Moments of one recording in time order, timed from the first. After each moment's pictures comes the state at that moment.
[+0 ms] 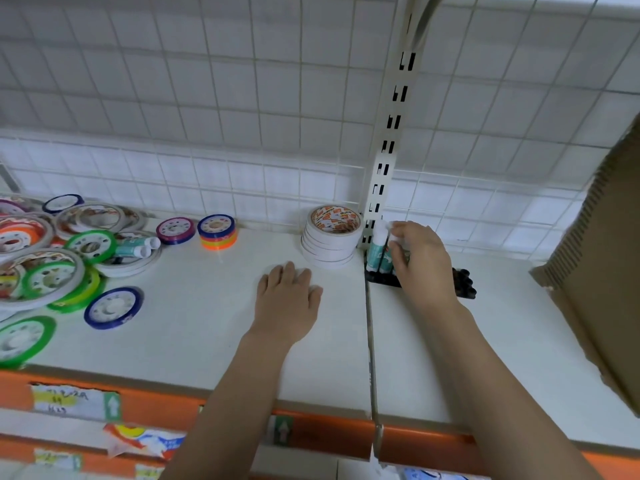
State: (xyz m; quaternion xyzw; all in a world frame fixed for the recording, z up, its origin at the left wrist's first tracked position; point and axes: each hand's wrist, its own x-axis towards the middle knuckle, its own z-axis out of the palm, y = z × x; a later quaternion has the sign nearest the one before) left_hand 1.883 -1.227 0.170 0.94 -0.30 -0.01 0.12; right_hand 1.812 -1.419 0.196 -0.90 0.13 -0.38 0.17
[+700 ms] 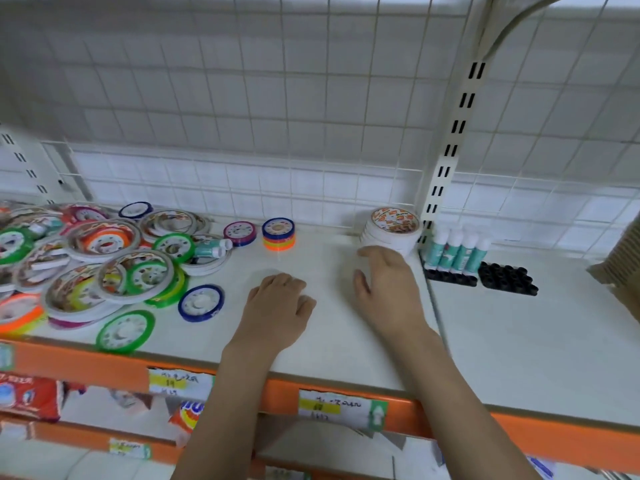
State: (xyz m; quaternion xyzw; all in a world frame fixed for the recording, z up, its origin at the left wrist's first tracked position) left_hand 1.913 -1.111 0.182 0.93 -0.32 -0.01 0.16; right_hand 1.843 -1.273 0.188 -0.93 0.11 -0.32 0.15
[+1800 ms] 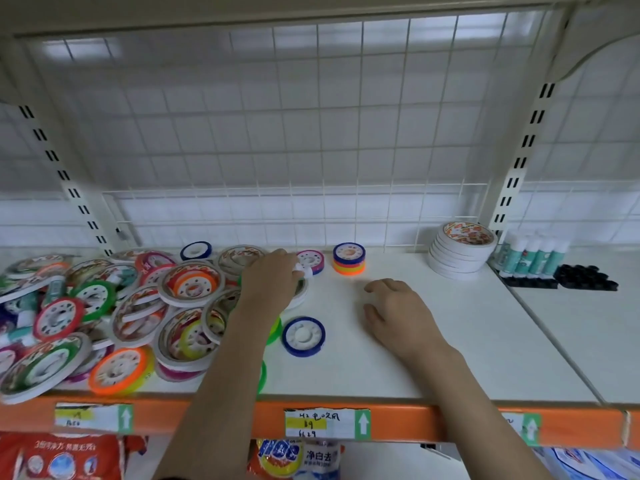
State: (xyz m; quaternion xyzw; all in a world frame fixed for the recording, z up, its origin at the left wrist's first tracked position) left_hand 2.054 -1.014 0.221 0.92 -0.35 0.13 0.11; right_hand 1.904 -1.159 0.186 -0.96 0.16 -0.17 0.14
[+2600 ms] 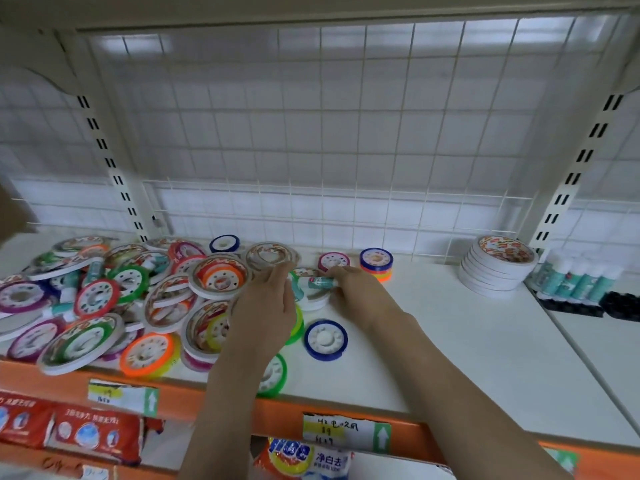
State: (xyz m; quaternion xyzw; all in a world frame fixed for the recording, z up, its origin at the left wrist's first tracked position) left_hand 2.016 -0.955 0.215 0.88 -0.32 0.18 0.31; right_hand 1.994 -1.128 0.197 -0.98 0.05 -0.10 0.16
